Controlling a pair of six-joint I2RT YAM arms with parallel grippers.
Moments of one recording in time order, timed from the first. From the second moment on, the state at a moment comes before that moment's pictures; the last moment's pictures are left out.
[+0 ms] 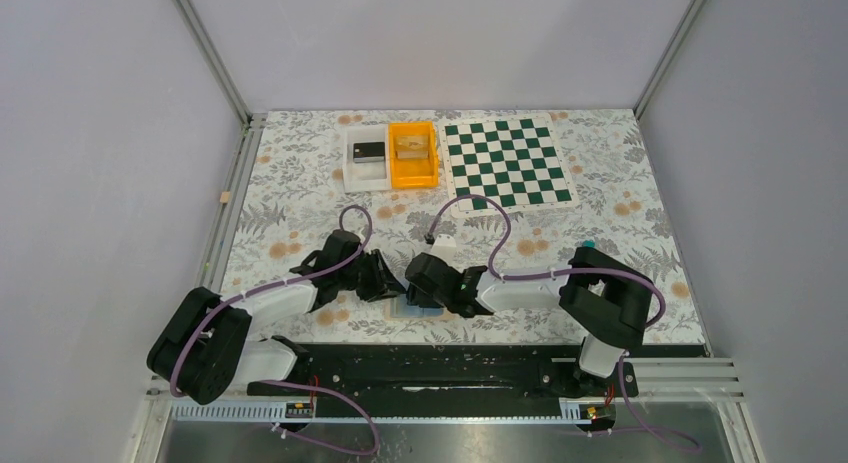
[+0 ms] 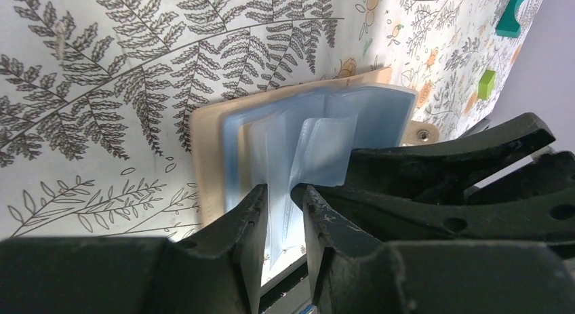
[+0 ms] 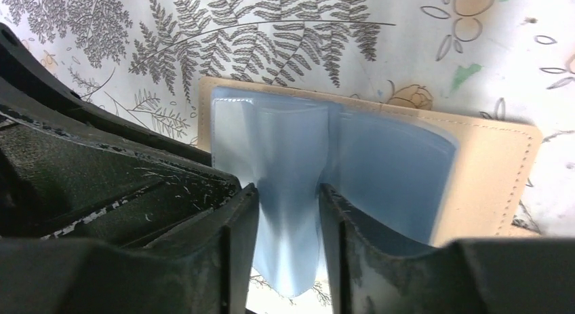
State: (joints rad) left arm -0.51 1.26 0.39 0.04 0.42 -0.89; right arm 1.15 1.73 0.88 -0.05 0.30 1.05
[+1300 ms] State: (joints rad) left arm -0.30 0.82 0.43 -0.32 0.16 -0.93; right arm 1.20 1.84 1.17 -0.50 0.39 1.00
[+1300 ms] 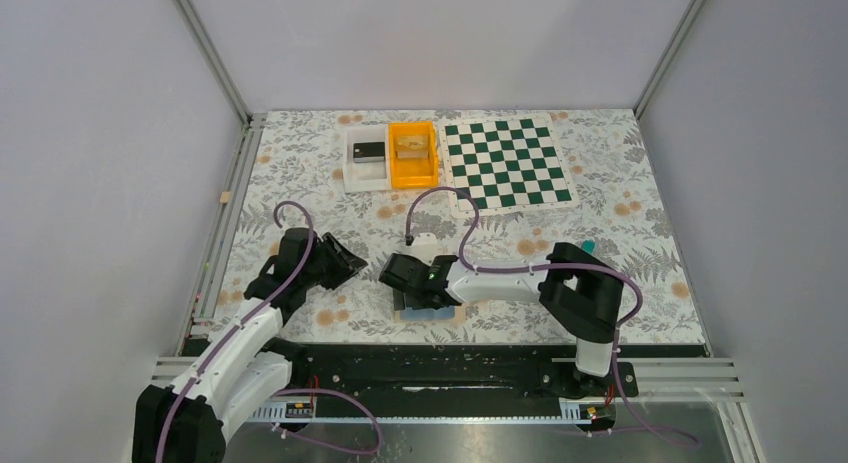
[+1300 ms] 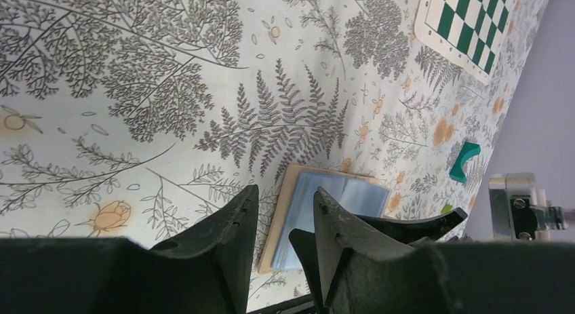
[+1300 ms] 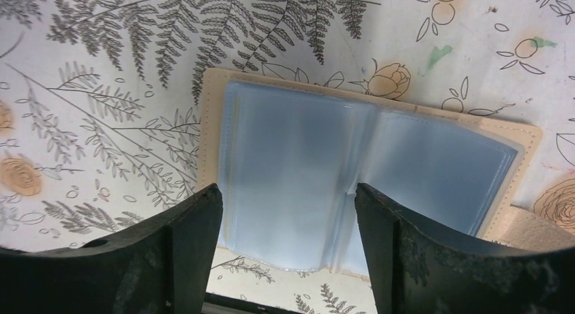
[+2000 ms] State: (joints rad) left arm -0.28 0.89 0.39 -0.27 0.27 -0.92; right arm 1.20 1.88 1.20 -0.52 0.40 1.00
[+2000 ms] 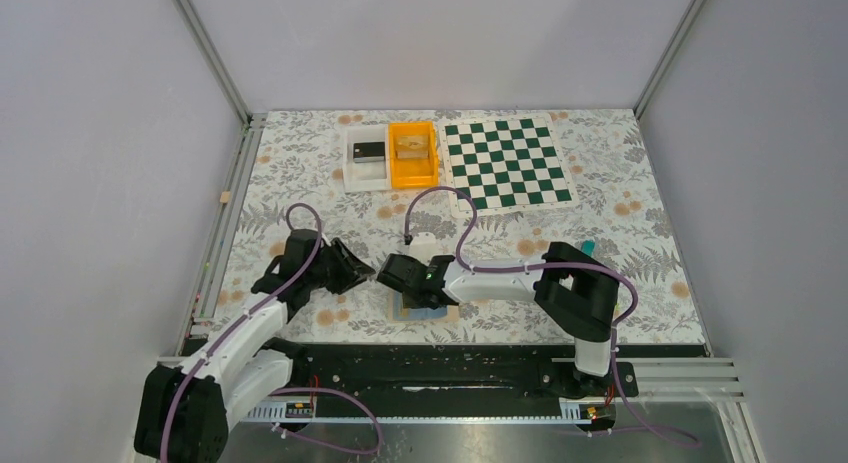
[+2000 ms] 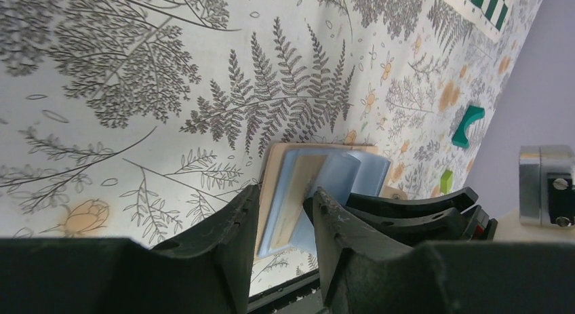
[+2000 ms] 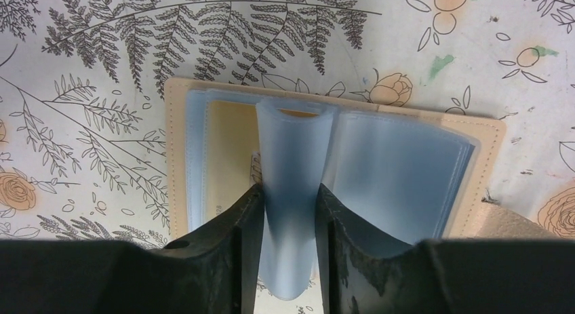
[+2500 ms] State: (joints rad) left arm -0.44 1.14 0.35 0.01 0.47 -0.94; right arm 1.20 1.78 1.01 -0.29 0.41 1.01
